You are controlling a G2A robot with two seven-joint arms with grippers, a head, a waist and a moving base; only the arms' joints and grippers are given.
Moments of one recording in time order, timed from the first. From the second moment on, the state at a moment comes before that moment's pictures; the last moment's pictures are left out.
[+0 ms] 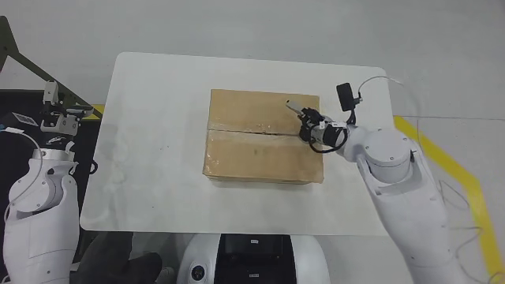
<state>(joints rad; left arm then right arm) 1.58 -1.10 -2.01 -1.50 -0.45 -0.33 -0.40 -1.22 -1.24 1.25 -1.85 -0.02 0.69 0.67</state>
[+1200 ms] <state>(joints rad) 1.58 -1.10 -2.01 -1.50 -0.45 -0.33 -0.40 -1.45 -1.20 1.55 -2.02 0.07 0.59 0.48</state>
